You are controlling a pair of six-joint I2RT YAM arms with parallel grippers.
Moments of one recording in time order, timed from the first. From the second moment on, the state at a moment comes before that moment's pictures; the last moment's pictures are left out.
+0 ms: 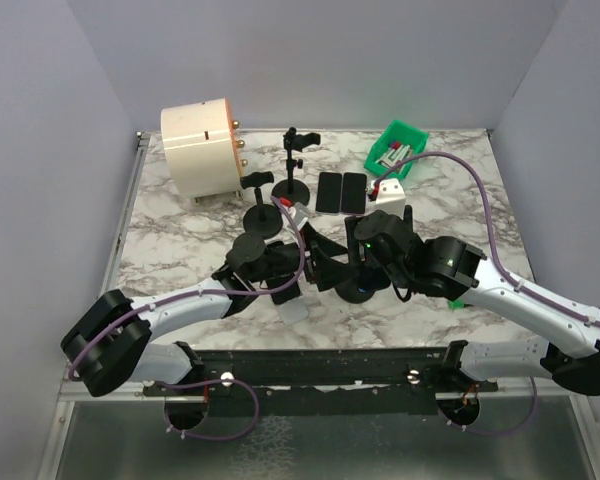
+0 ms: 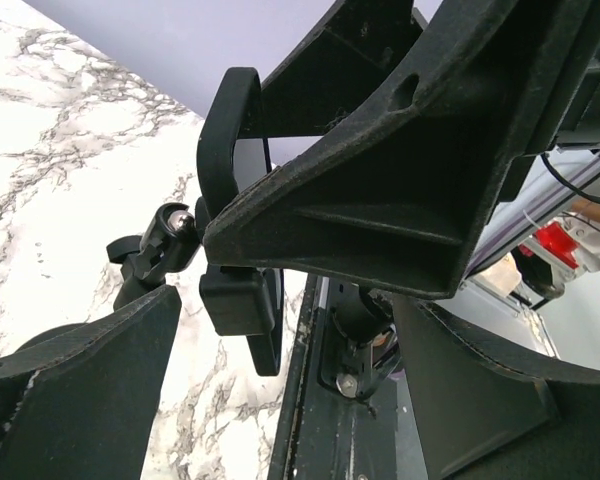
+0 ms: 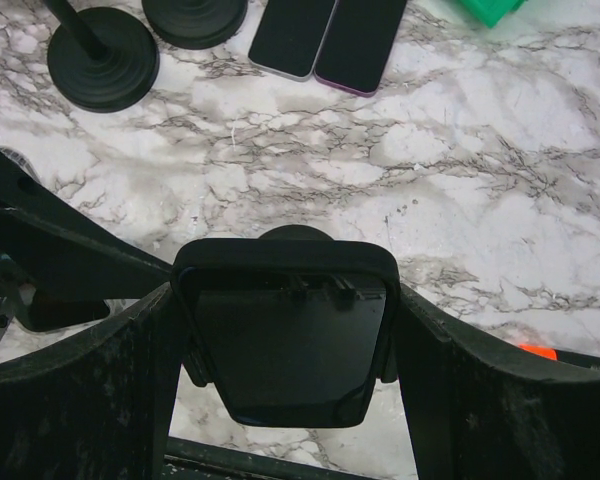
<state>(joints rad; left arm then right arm) -0.83 1.28 0.58 0.85 0.51 -0.63 1.06 1.17 1.27 -0.85 0.72 0.53</state>
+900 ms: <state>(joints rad) -0.85 1.36 0.55 0.97 0.43 -0.60 1.06 1.17 1.26 -0.83 0.72 0.53</state>
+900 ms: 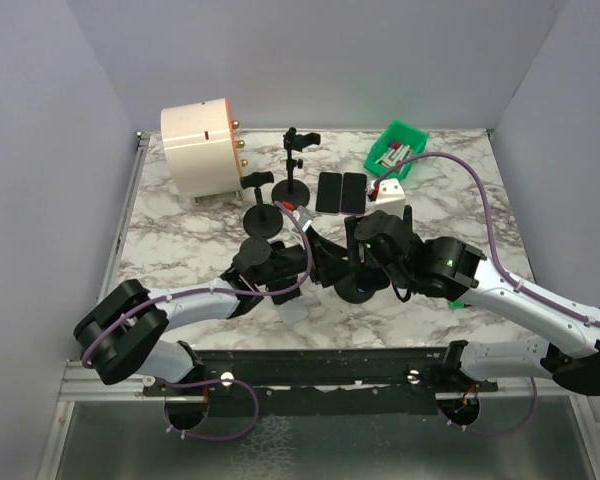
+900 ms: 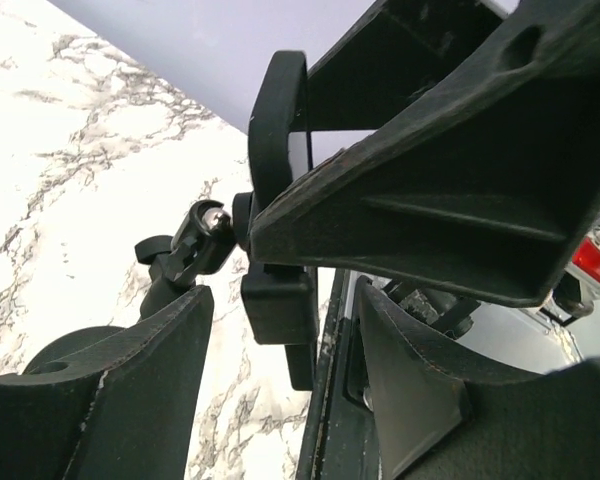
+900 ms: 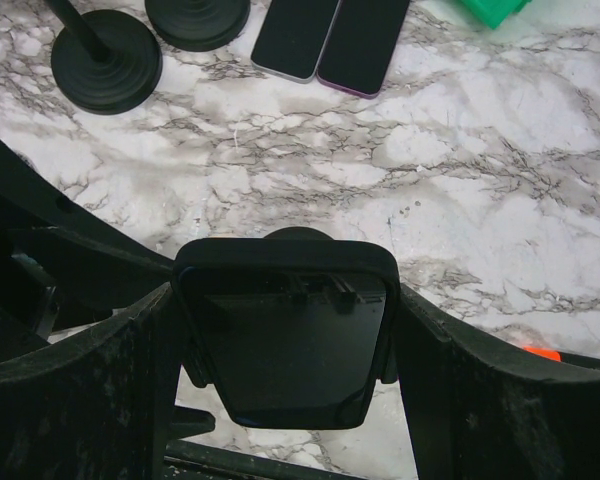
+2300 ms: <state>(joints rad) -0.85 1.38 0.55 0.97 0.43 -0.62 1.07 1.14 1.22 -0.79 0.71 0.52</state>
